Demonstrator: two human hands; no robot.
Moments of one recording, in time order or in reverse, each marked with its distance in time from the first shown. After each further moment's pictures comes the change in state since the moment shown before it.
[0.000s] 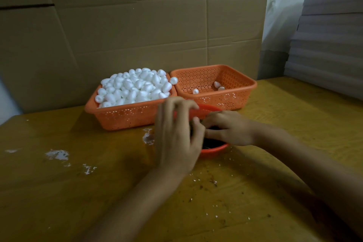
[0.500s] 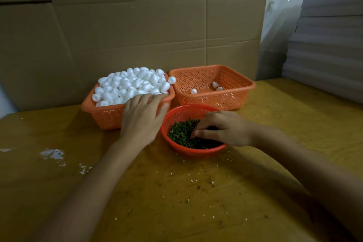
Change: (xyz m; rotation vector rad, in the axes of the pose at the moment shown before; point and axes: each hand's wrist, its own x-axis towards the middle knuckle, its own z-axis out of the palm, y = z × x) left_hand 0.041 -0.091 -0.017 0.460 -0.482 -0.186; right_hand 0.002 -0.002 -0.001 -0.017 -0.022 0.030
